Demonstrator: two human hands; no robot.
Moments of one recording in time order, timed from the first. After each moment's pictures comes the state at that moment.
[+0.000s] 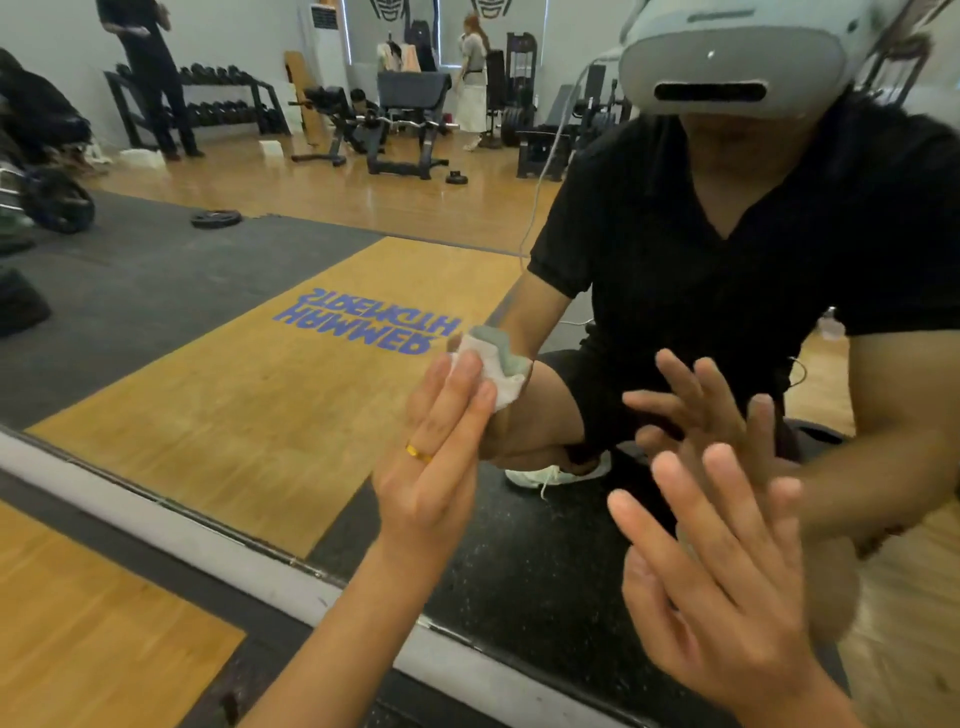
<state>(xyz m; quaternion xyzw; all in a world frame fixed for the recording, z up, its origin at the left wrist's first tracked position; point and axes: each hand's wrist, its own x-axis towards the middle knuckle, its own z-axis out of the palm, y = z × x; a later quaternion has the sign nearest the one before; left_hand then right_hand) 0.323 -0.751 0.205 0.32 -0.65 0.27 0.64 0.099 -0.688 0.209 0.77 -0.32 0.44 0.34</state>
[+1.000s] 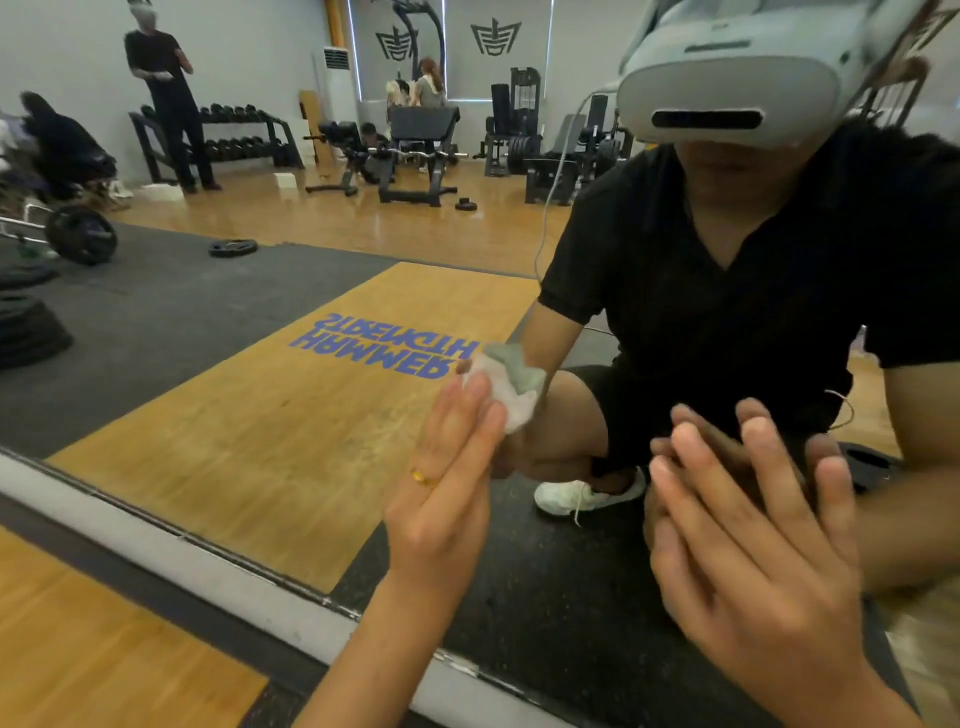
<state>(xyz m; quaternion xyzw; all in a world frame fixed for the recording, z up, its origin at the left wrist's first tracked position) 0.374 -0.764 0.195 0.32 -0.63 0.22 0.67 0.142 -0.720 0.212 0.74 -0.38 0.37 0.41</state>
